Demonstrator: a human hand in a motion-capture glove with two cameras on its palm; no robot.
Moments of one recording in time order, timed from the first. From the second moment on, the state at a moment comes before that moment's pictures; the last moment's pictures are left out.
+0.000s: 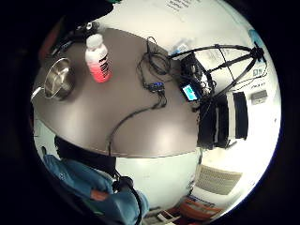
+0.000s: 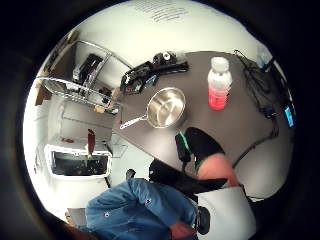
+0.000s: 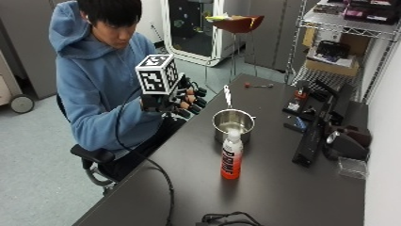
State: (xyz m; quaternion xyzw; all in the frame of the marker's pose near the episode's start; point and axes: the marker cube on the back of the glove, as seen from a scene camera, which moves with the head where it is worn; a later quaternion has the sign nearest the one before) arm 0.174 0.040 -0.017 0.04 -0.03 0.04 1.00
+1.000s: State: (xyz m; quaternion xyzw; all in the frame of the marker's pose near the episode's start) arm 0.273 -0.076 0.101 0.11 -0.42 -0.08 0.90
